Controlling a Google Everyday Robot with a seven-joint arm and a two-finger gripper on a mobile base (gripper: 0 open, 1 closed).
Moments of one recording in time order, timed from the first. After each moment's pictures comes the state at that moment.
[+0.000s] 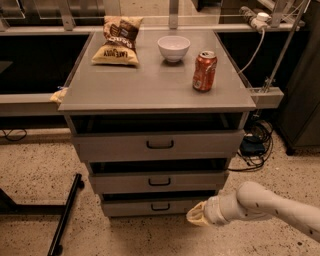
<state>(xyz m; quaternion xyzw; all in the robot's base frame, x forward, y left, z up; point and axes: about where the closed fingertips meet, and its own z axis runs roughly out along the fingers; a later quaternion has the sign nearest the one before) 0.479 -0.138 0.430 -0.60 0.71 0.22 0.29</state>
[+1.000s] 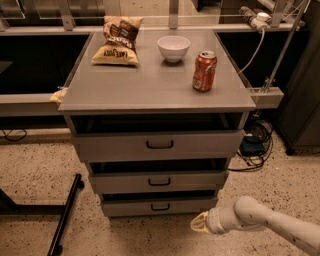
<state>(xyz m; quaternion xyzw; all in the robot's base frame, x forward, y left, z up) 0.493 -0.166 0.318 -0.62 0.70 0.20 0.29</state>
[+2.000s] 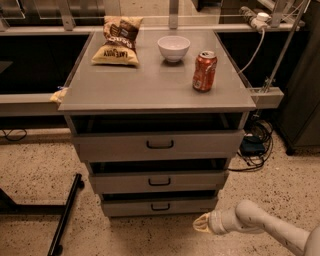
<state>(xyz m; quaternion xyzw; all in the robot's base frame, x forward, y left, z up) 0.516 -0.189 0.258 -0.63 0.68 0.19 0.32</state>
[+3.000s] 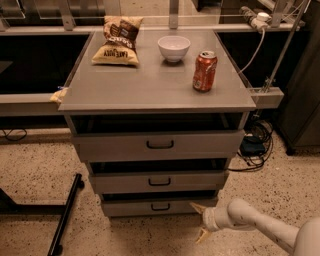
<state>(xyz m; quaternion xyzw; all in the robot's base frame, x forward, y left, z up) 0.537 -0.174 0.241 -0.68 0.63 0.14 0.33</state>
